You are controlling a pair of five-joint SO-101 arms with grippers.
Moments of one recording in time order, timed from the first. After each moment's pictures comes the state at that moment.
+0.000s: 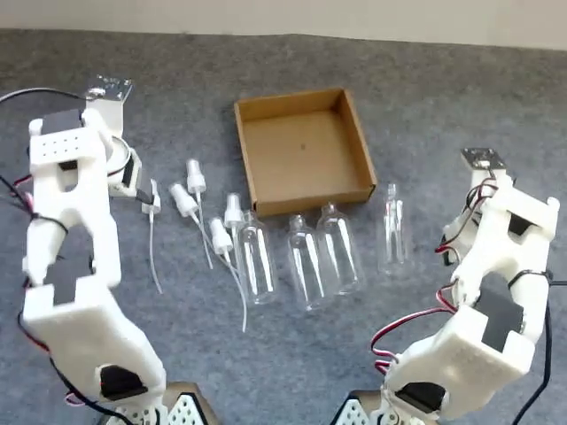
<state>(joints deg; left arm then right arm) -20.5 18.6 -8.0 79.8 -14.0 25.9 9.4 14.5 68.6 36.5</state>
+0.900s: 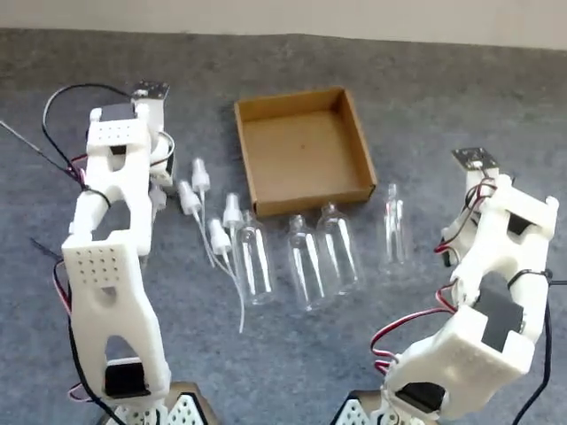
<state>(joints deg) -15.7 47.2 -32.7 81.0 -3.1 25.7 9.4 14.5 68.9 42.1</state>
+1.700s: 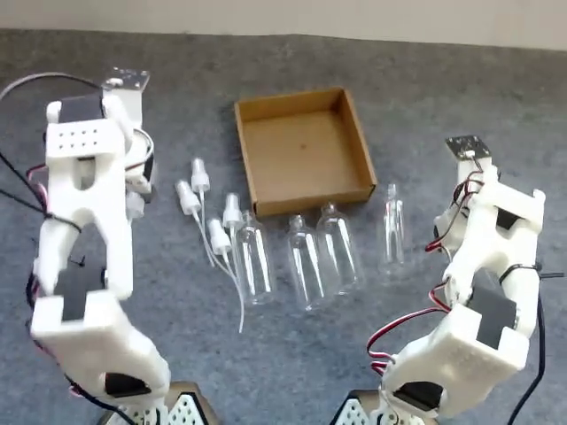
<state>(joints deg) -14.3 10.8 -8.7 89.8 -5.8 22.6 9.4 14.5 63.7 38.1</state>
